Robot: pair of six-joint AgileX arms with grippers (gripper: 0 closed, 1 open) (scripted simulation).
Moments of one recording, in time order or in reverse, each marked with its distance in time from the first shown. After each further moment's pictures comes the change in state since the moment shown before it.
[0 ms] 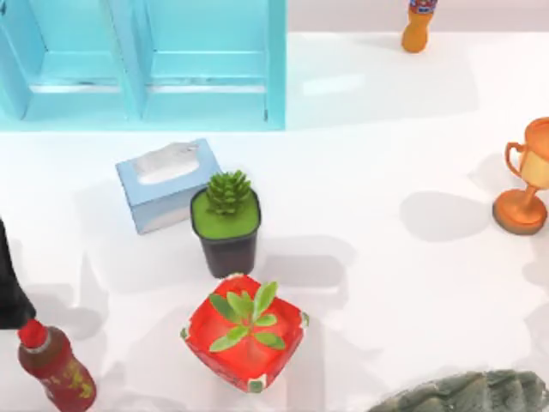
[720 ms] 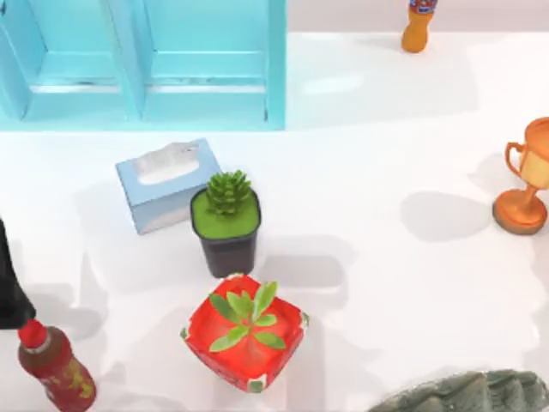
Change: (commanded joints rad) left arm 0.000 0.000 0.000 0.000 0.000 0.000; right arm 0.007 0.028 -0.023 0.045 0.004 0.009
